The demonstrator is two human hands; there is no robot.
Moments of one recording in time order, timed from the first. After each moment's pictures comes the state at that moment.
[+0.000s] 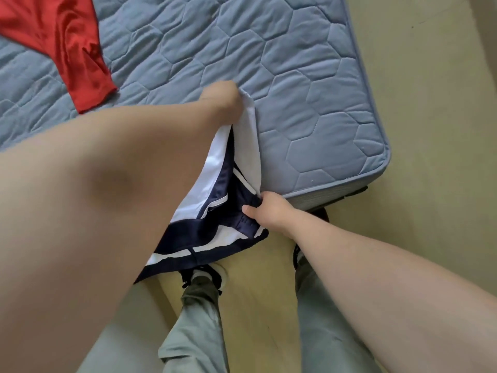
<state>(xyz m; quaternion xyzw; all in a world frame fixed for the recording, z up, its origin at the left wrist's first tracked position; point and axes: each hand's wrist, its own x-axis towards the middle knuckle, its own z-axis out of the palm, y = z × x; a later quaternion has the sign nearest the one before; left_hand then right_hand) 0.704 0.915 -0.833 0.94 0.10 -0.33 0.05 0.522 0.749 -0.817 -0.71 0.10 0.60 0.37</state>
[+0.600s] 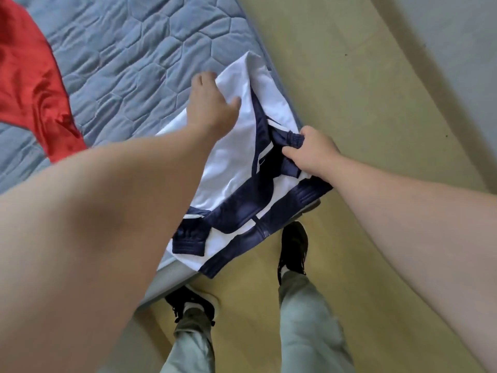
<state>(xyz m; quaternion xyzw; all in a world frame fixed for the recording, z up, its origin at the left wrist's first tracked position) 0.744 0.807 -0.775 0.96 0.13 -0.12 0.23 0.677 0.587 -0.792 -0.87 0.14 0.35 0.33</state>
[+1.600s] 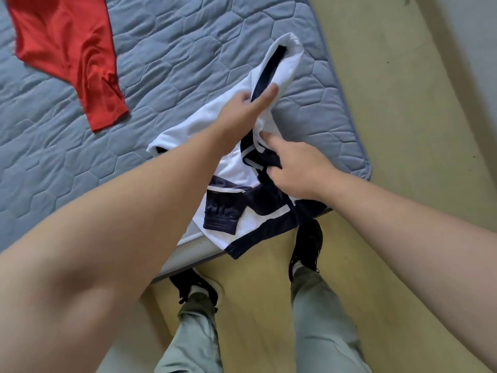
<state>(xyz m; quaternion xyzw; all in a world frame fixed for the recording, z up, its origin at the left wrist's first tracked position) 0.677 0.873 -0.750 0.75 0.24 -0.25 0.56 0.622 0.703 -0.724 -0.88 -0.18 0.34 0.28</state>
